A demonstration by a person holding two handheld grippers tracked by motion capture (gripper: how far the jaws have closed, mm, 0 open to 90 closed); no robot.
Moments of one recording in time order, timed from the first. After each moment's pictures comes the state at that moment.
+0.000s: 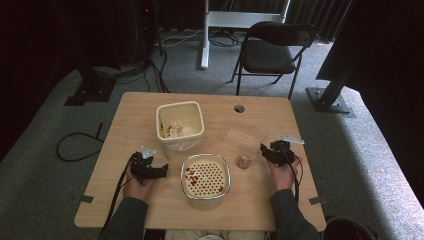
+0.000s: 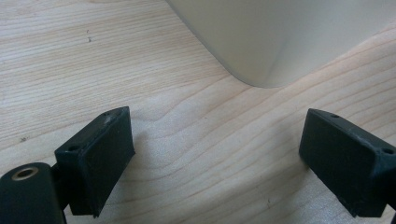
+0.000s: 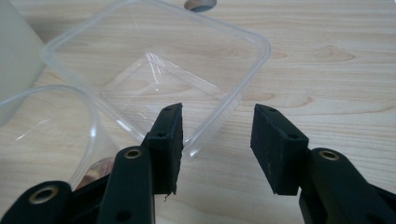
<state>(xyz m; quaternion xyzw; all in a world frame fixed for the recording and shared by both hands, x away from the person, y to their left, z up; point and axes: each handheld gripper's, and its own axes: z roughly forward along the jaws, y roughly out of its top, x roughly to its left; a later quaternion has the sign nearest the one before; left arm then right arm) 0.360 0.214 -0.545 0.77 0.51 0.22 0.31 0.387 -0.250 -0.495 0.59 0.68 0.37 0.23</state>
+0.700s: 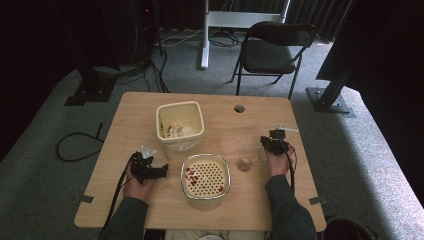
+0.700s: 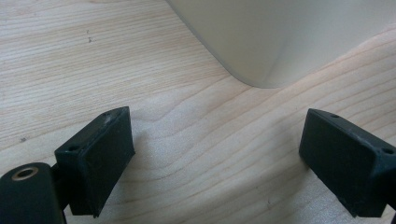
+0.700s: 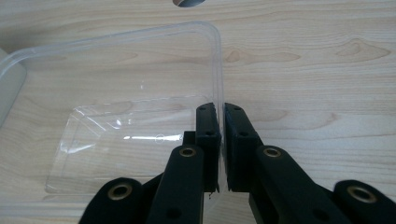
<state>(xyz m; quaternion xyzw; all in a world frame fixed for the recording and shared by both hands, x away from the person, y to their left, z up) 0.360 0.213 -0.545 0.77 0.51 0.22 0.31 0.434 -0.249 -0.504 0.63 0.66 0.37 0.19</state>
